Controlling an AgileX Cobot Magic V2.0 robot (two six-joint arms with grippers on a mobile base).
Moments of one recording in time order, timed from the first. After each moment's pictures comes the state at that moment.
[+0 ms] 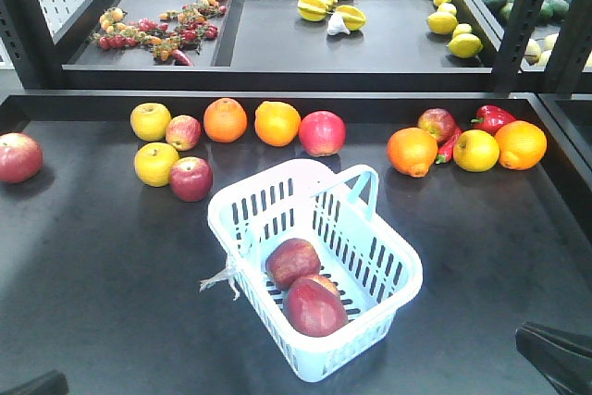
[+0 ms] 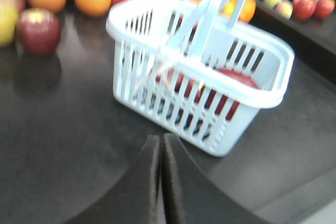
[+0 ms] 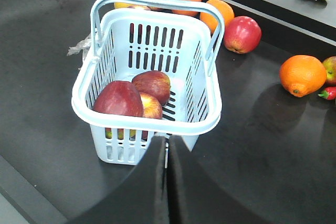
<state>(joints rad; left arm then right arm) -0.55 0.28 0.02 -0.08 0.08 -0.18 0.29 0.39 -0.35 0.45 0.53 -0.62</state>
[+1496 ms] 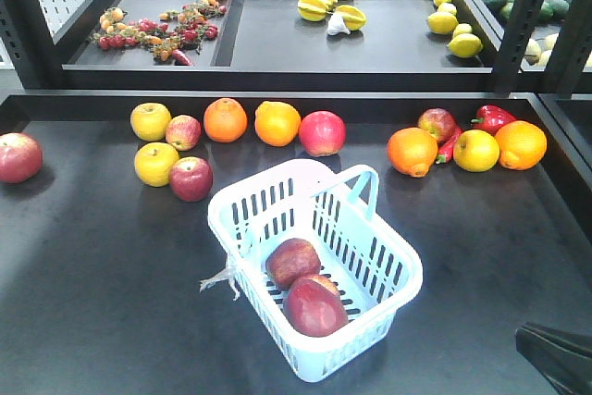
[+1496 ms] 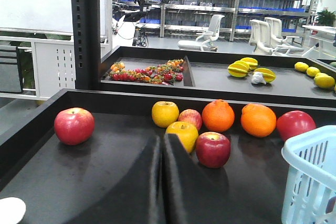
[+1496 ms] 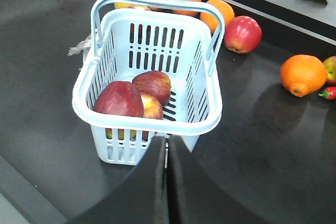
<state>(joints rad) 0.04 -0.01 0.02 0.03 0.07 -0.14 0.29 0.39 -0.35 0.45 0.53 -0.62</state>
